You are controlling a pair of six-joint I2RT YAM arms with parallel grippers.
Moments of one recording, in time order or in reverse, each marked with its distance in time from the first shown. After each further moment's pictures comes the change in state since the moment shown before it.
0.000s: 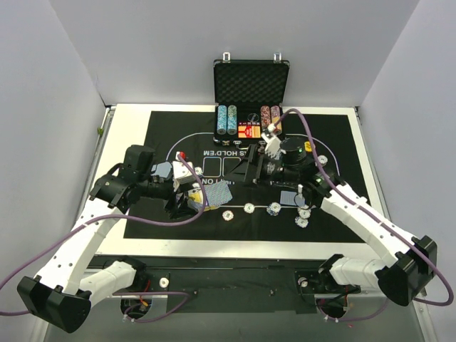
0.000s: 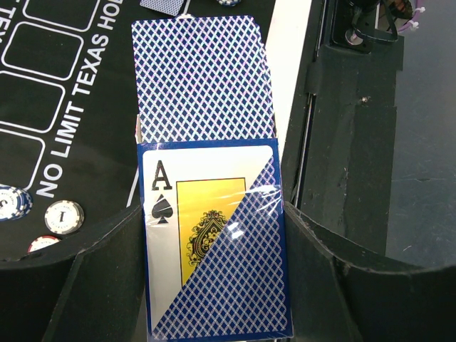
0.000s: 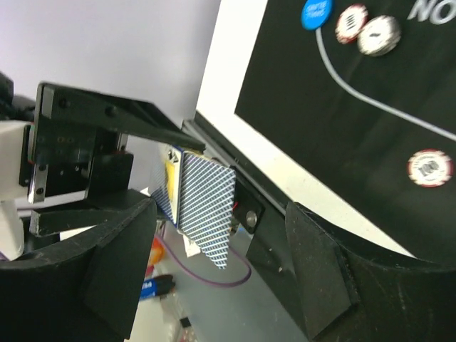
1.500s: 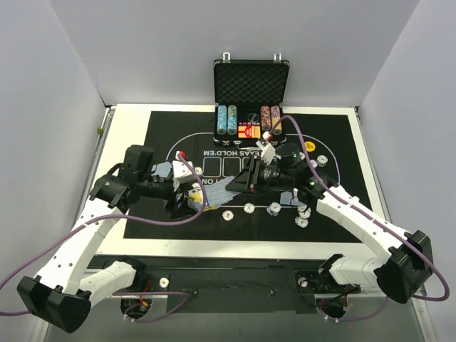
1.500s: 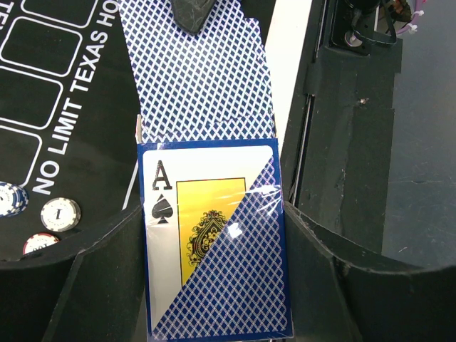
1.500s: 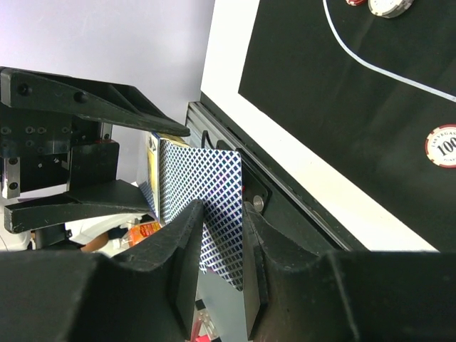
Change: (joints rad) left arm 0.000 0.000 0.000 0.000 -0.004 -0.017; right arm 0.037 0.032 -0.080 0.088 -0.079 0.064
